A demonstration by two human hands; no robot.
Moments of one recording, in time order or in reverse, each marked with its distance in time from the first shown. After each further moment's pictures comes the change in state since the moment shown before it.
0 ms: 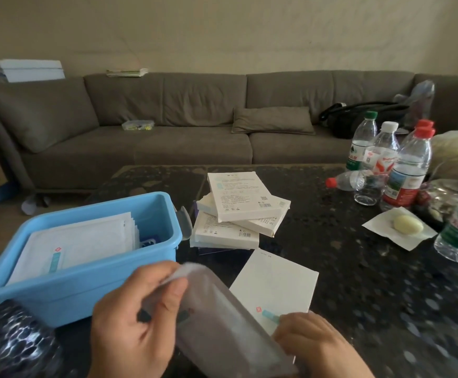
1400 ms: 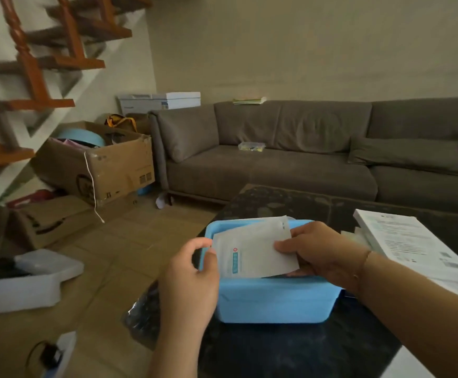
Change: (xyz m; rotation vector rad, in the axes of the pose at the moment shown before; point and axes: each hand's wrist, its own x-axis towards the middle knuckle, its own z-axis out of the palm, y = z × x) left_hand 0.049 -0.085 -0.136 0.415 0.125 -0.802; right_hand 0.265 -0.175 0.024 0.830 -0.458 0.575
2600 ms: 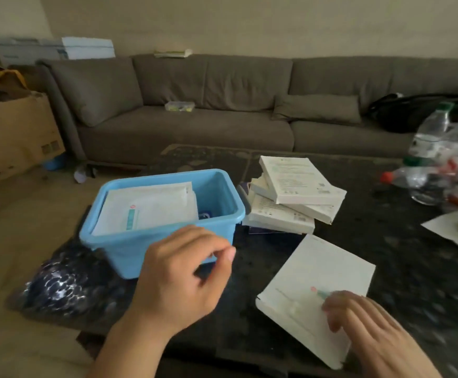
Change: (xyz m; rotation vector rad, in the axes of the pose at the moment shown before) left_hand -0.082 0.034 0.062 -0.147 -0.203 1.013; right_hand -0.169 0.225 -0.102 -1.184 0.258 -0.528
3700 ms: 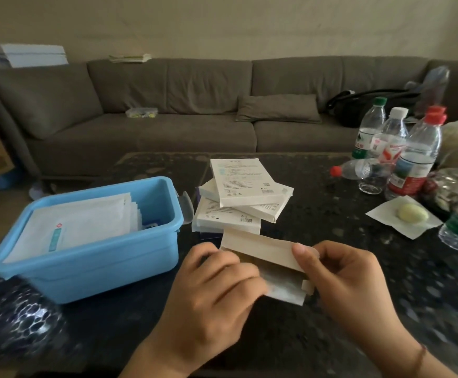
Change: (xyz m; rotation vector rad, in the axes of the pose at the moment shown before) left_hand -0.001 0.056 0.091 -0.015 -0.007 0.398; right_hand 0.019 0.015 -0.053 0.991 0.583 0.560
